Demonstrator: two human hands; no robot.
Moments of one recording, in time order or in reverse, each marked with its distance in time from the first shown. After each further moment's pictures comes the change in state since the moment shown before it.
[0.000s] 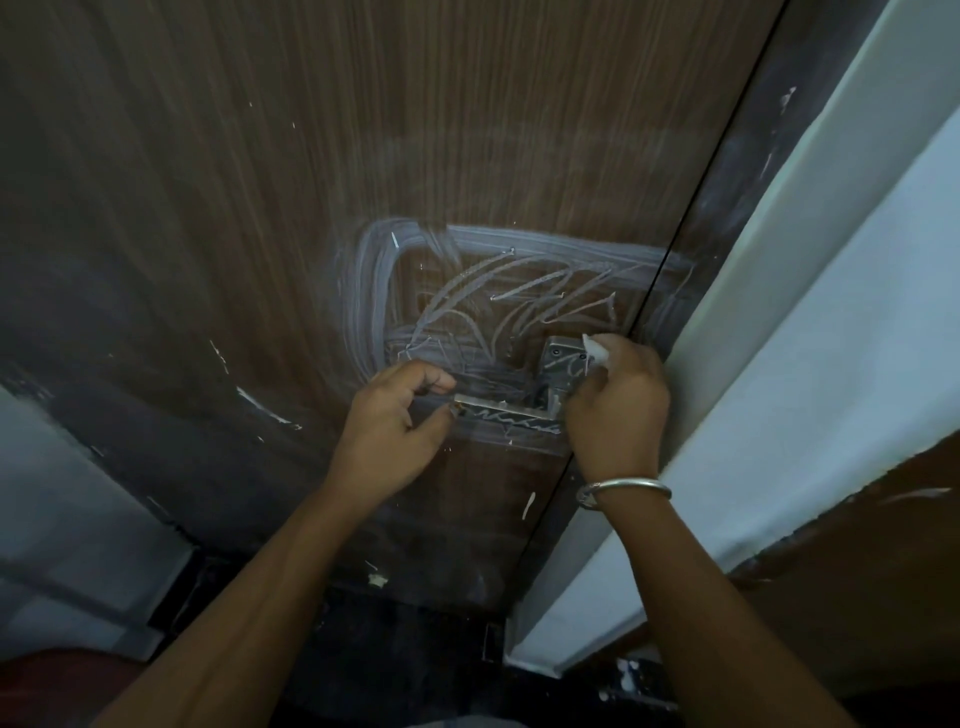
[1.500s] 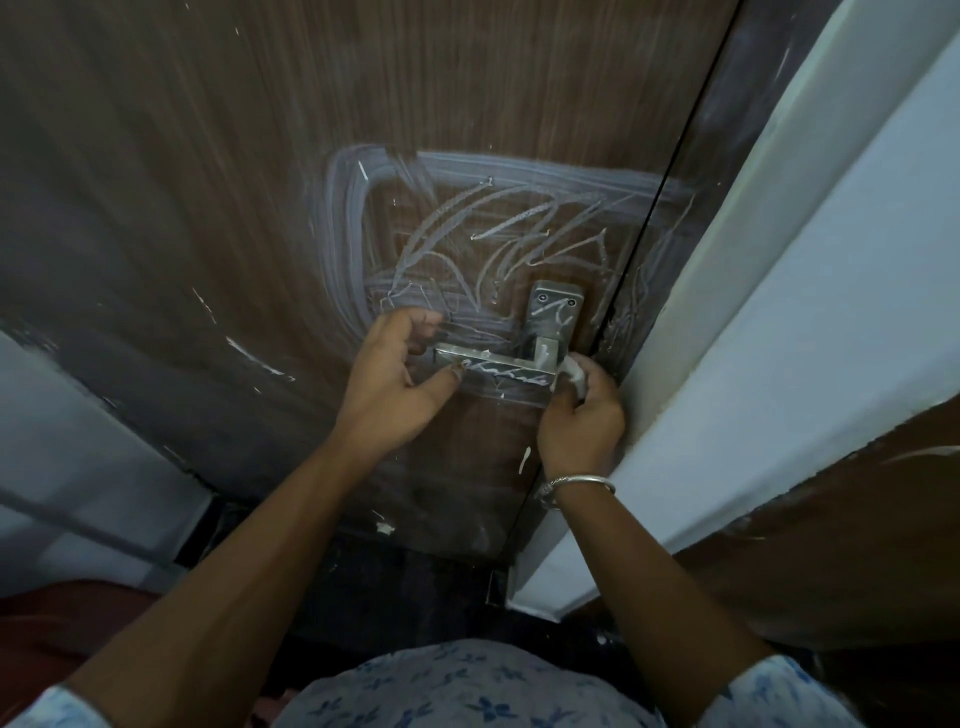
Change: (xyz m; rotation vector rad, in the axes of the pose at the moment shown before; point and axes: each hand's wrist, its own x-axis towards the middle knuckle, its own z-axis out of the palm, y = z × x) left_hand -0.003 -0.001 0.027 -0.168 -0.001 -0.214; right_hand -0.052 0.047 0.041 0.268 0.035 0.302
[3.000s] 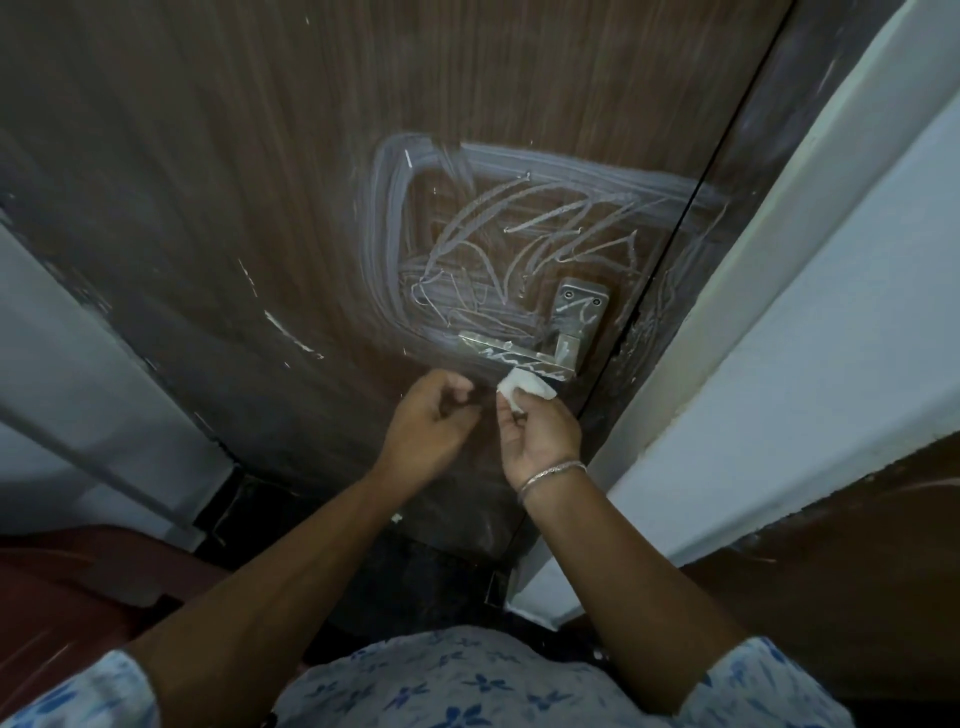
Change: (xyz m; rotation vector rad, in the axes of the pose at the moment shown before) left_hand -0.040 -0.024 0.031 -0.051 0.043 -0.239; right_hand -0.017 -0.019 0.025 1.084 -0.232 1.103
